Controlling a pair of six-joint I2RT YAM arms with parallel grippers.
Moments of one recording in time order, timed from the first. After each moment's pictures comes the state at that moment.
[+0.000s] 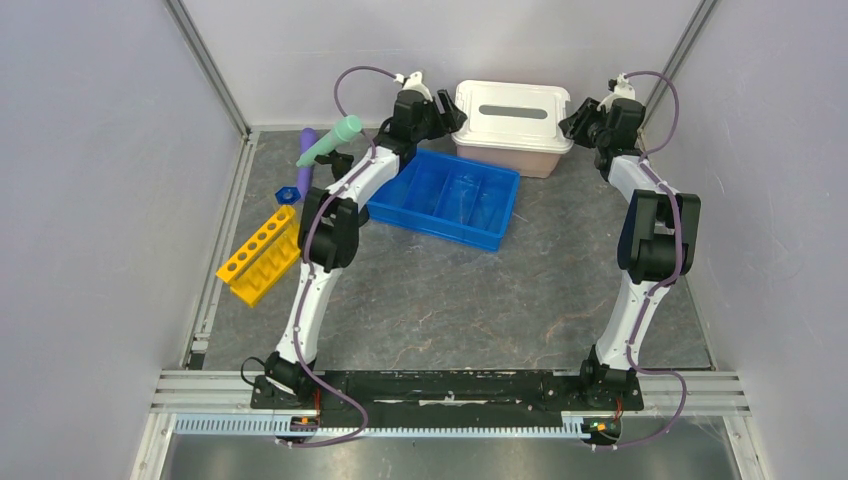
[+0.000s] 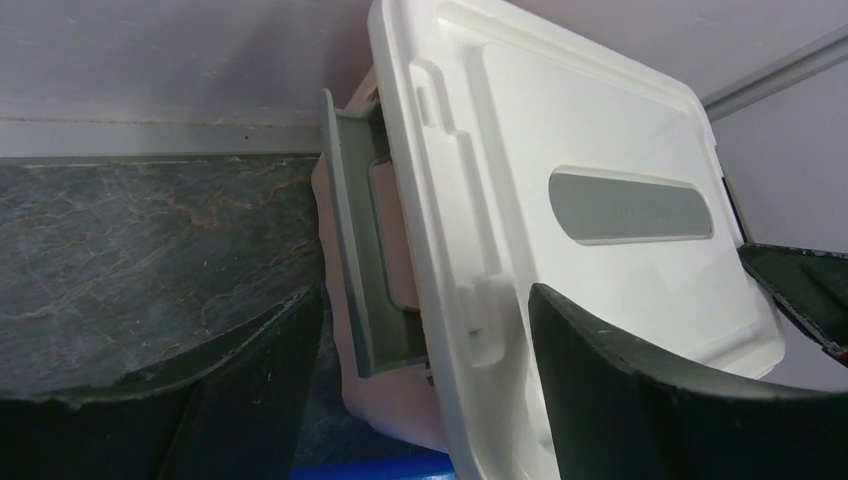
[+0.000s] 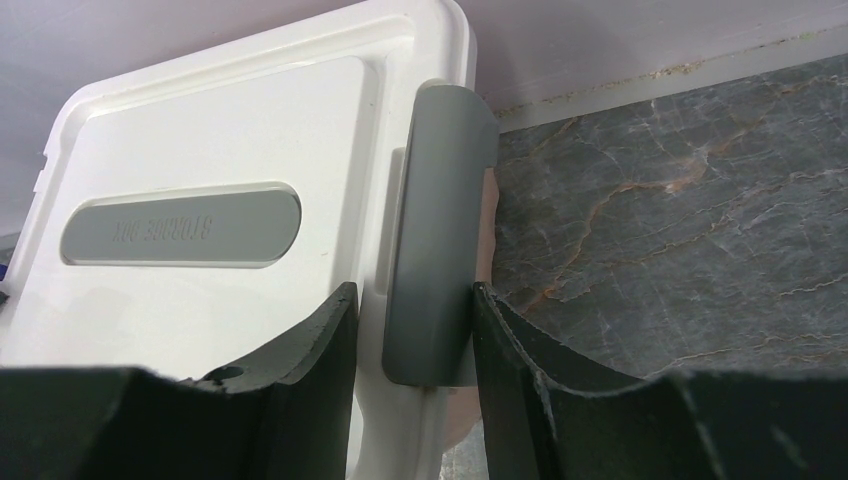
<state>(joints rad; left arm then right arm) -0.44 2.49 2.22 0.03 0.09 -0.58 -0.13 2.08 1.56 0.19 -0.26 0.35</state>
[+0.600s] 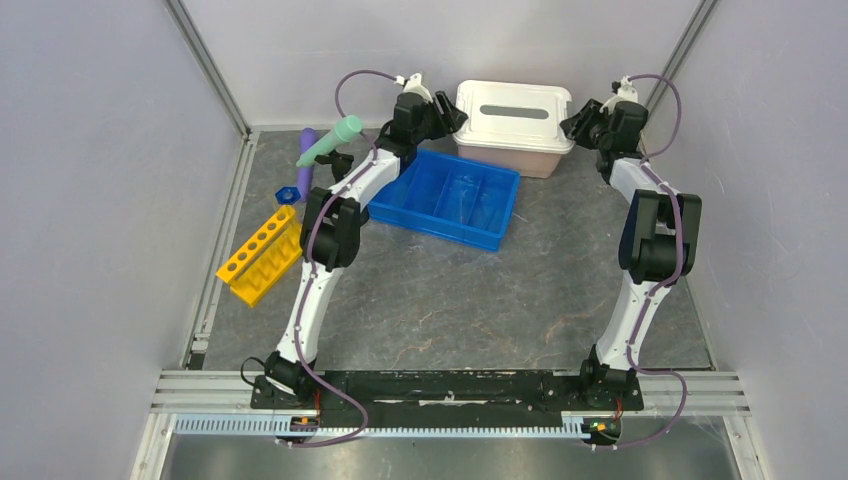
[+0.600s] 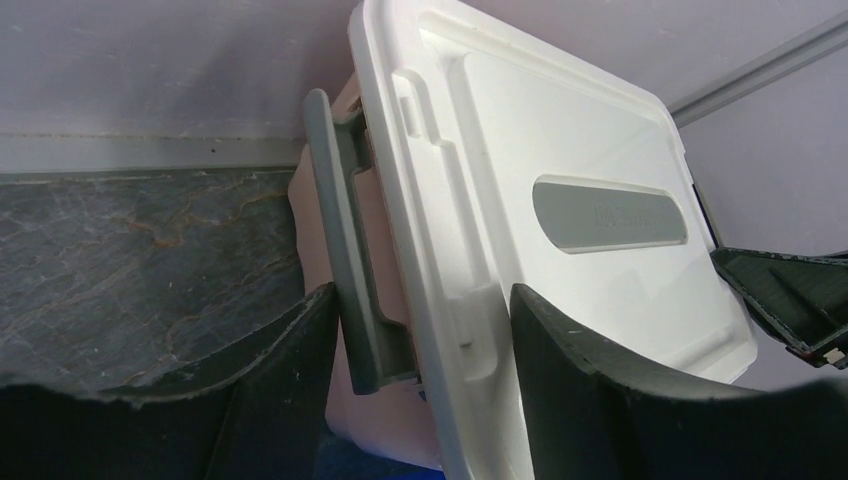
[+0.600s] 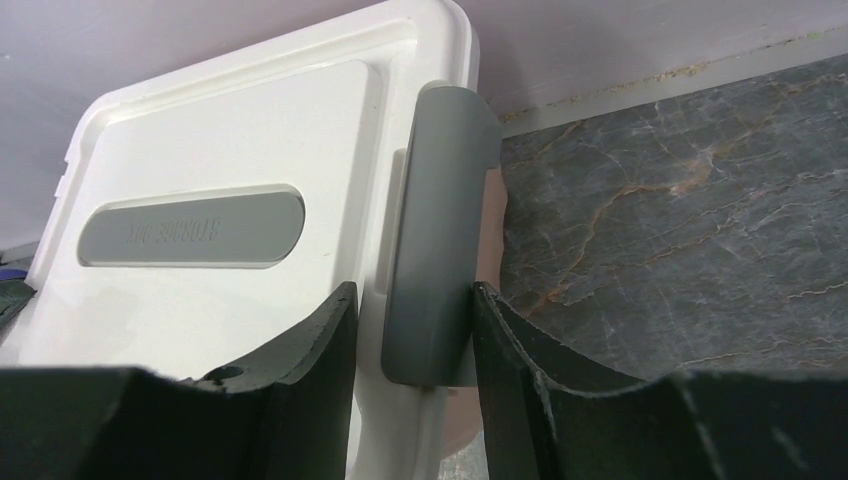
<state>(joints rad) -0.43 2.53 2.22 0.11 0.15 -0.63 -0.14 2.08 1.54 0.23 -0.29 0.37</state>
